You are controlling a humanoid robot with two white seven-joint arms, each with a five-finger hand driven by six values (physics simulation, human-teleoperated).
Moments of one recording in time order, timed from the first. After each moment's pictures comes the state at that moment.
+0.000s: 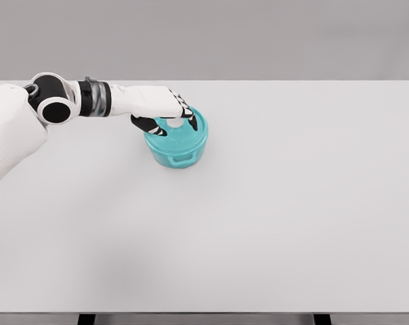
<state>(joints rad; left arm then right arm) -1.01 0.49 -0.93 -1.14 -0.39 -0.61 -0.57 0.04 0.00 0.75 -0.05 0.35 -0.21 0.10</state>
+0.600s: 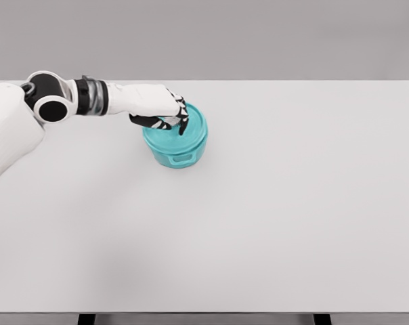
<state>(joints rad) -1.01 0.50 -0.93 -1.14 -0.39 -0.61 -0.57 0.04 0.00 0.75 -0.05 0.35 -0.21 0.10</state>
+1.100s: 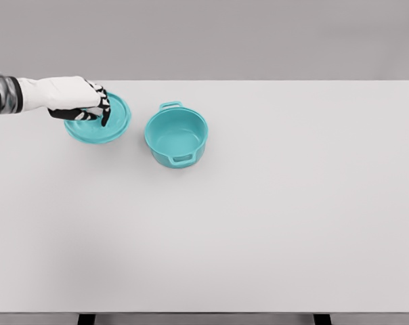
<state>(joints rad) -0.97 0.78 -0.88 -1.18 -0.38 -0.61 -0.56 0.04 0.00 0.75 -0.05 0.35 -0.21 0.10</state>
